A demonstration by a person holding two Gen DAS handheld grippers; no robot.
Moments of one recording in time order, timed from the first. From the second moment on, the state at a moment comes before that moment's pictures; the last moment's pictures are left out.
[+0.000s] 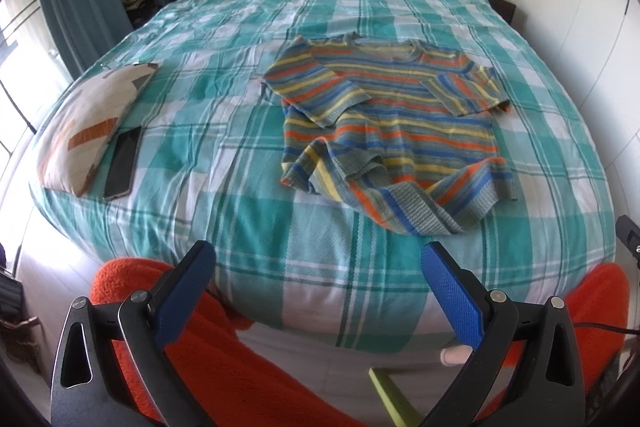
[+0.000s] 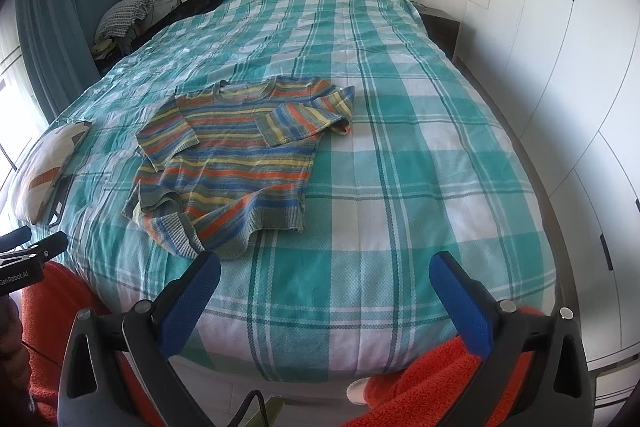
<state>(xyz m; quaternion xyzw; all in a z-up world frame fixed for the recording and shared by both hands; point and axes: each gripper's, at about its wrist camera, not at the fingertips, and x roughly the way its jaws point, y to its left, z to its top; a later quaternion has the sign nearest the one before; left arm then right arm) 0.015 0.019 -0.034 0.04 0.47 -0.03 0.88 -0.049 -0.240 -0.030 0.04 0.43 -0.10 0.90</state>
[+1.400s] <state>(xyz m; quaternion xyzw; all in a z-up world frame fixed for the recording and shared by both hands) 0.141 0.079 -0.099 -0.11 0.54 -0.19 0.82 0.065 -0.305 -0.153 0.31 0.44 0.16 0.83</state>
